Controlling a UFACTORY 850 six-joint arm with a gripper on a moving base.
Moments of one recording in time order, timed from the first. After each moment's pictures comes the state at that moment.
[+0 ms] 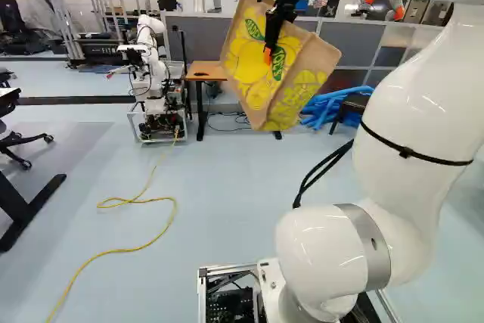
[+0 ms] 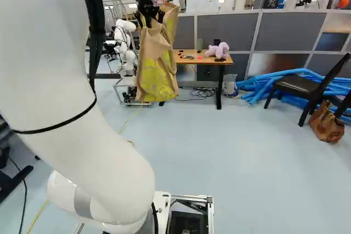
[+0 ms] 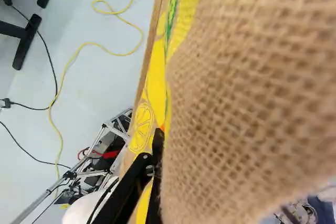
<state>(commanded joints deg) -2.4 -3.4 -87.4 6.3 -74.6 -35.5</state>
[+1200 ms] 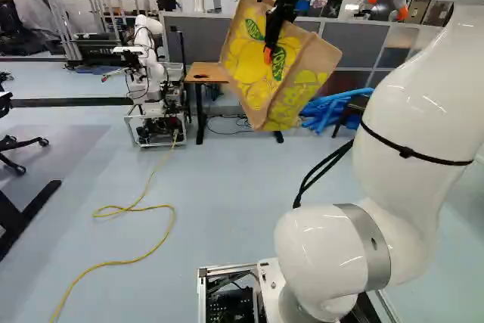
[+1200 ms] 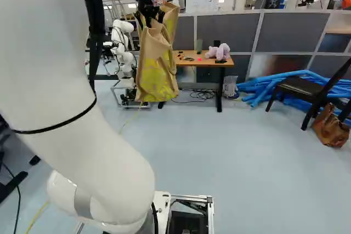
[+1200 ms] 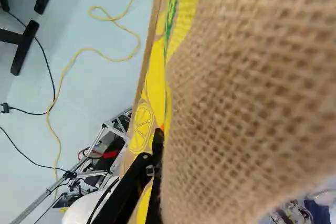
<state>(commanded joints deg) -2.4 -3.4 -87.4 6.3 -74.6 -35.5</state>
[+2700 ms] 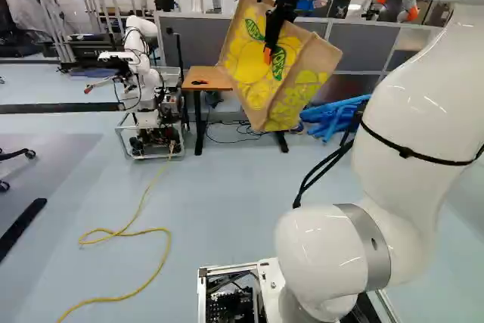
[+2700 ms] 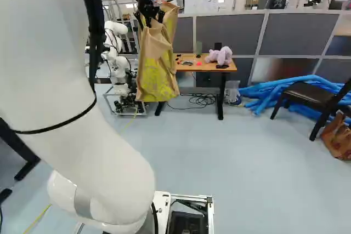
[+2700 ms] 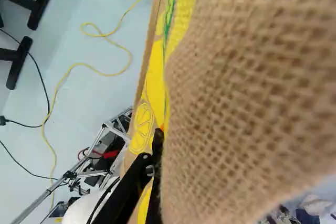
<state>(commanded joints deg) -2.4 -3.4 -87.4 6.3 -74.6 -35.5</state>
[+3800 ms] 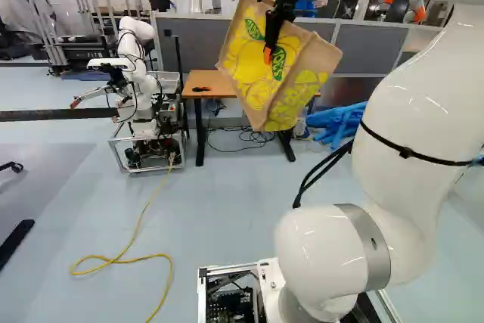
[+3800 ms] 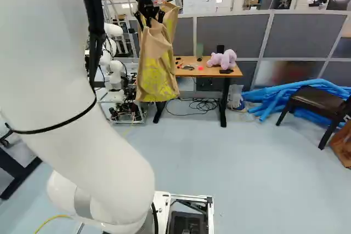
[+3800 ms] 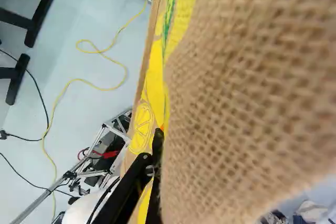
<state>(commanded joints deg) -2.4 -3.4 -87.4 6.3 -74.6 -35.5</state>
